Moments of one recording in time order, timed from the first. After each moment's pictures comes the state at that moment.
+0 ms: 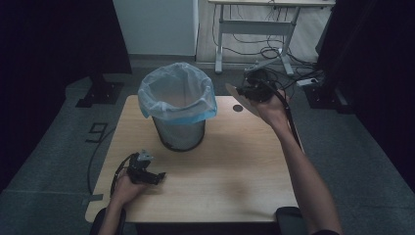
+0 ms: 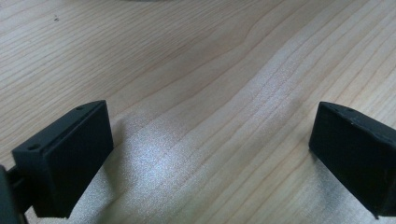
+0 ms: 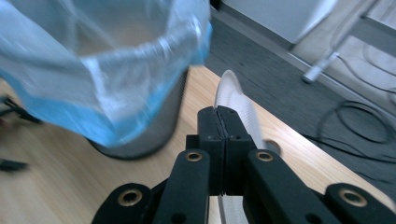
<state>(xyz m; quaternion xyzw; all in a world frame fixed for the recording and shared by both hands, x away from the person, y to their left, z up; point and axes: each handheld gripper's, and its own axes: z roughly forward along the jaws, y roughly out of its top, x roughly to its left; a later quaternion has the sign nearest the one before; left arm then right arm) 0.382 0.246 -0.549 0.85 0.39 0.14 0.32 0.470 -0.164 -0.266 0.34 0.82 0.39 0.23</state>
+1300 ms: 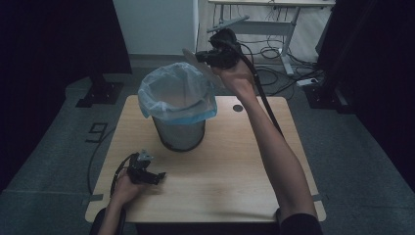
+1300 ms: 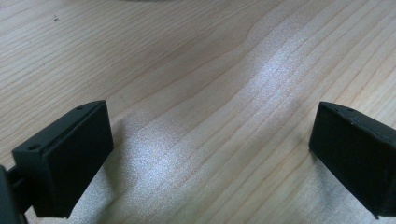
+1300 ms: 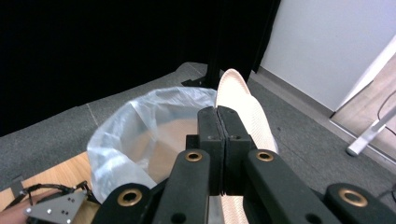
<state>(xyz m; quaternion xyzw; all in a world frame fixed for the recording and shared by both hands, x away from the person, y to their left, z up) 0.382 0.245 -0.549 0.85 0.39 0.14 0.32 0.480 -0.064 -0.175 0.26 0.80 0.49 0.21</state>
